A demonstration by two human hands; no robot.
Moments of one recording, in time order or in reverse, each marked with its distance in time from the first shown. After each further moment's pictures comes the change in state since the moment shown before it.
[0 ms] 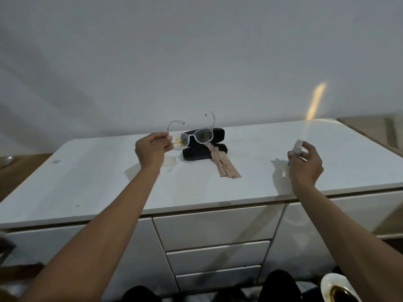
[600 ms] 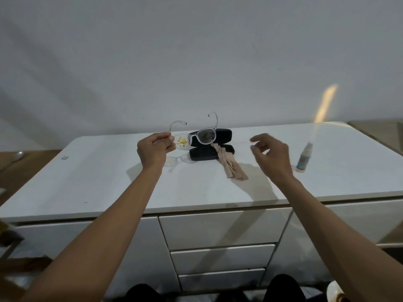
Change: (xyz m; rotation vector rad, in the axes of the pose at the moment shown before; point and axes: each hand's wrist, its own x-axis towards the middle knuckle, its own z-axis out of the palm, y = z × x) left_hand 0.004 0.002 -0.018 -0.019 0.031 -0.002; right_hand -0.039 -0.036 0.056 -0.271 -0.447 -0.571
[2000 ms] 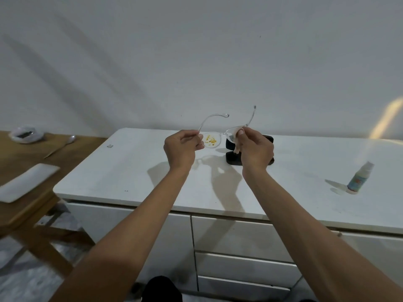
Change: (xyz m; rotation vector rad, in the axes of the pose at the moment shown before) left_hand -0.014 0.027 -0.021 -0.005 0.065 0.071; right_hand 0.005 -0.121 0.113 0.746 0.049 0.518
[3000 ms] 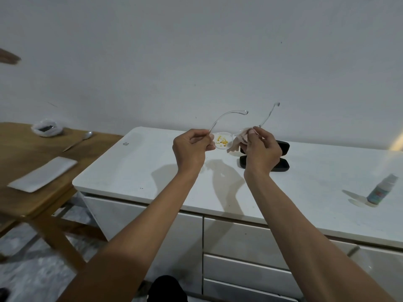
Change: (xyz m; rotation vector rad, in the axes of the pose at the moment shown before) left_hand -0.007 0.018 -0.017 -0.034 0.012 0.018; right_hand -0.007 0.004 0.034 0.203 0.177 -0.014
